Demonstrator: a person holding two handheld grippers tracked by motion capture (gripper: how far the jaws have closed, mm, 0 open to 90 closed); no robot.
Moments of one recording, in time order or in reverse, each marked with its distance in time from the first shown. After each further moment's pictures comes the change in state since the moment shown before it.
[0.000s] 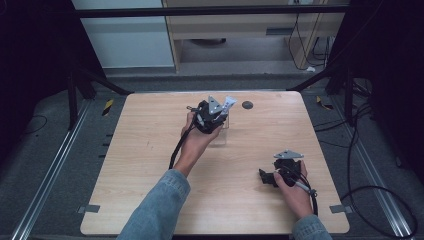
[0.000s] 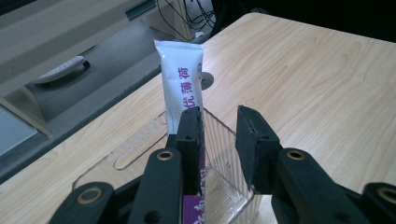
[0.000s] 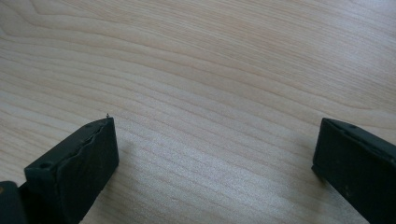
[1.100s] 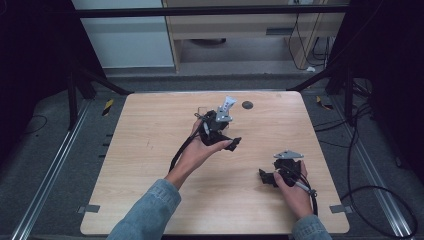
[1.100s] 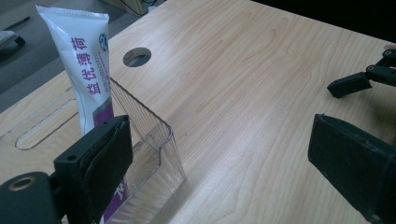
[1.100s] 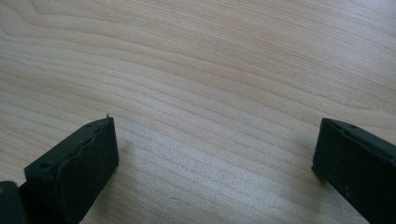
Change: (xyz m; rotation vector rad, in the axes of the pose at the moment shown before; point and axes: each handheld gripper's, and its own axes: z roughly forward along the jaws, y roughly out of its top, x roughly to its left) left arm -0.033 0.000 -0.015 0.095 -0.185 -0.022; right arm 0.000 0.000 0.000 0.001 -0.001 -0.001
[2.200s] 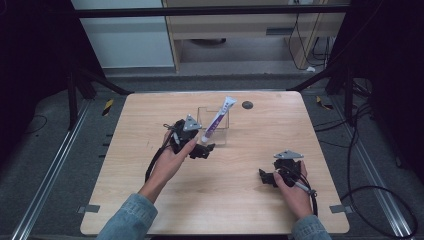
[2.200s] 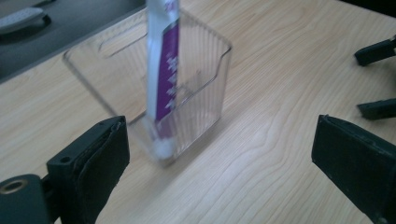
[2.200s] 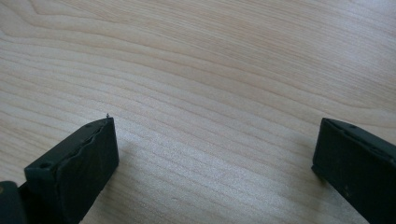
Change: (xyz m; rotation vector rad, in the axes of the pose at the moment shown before) left arm 0.034 -0.066 -0.050 0.004 0.079 -0.099; right arm 0.001 0.000 0.000 0.000 -0.004 0.005
